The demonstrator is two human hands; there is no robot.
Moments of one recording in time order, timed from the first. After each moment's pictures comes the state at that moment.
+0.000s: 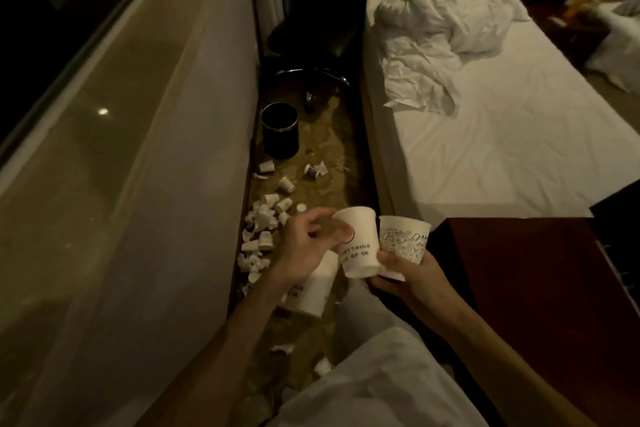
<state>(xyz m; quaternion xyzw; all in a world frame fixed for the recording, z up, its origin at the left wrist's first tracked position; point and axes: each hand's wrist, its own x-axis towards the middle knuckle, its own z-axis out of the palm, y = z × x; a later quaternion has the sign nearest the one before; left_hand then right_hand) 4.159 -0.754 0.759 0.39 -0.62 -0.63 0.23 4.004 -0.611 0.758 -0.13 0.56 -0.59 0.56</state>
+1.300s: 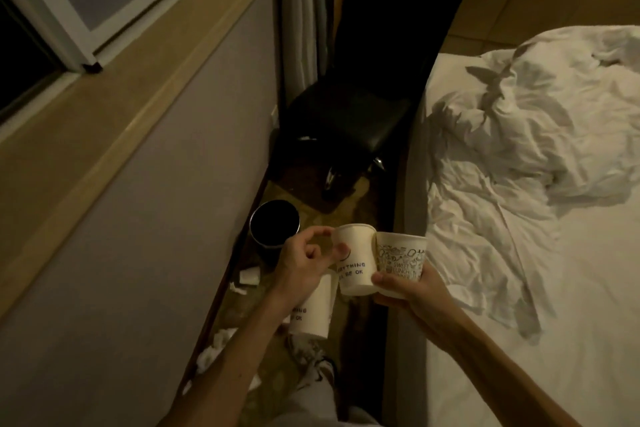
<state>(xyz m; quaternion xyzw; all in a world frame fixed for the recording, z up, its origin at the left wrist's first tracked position) 3.748 -1.330 0.724 0.48 -0.55 -0.62 0.30 3.554 -1.237 0.741 -0.25 0.59 -0.47 0.61</state>
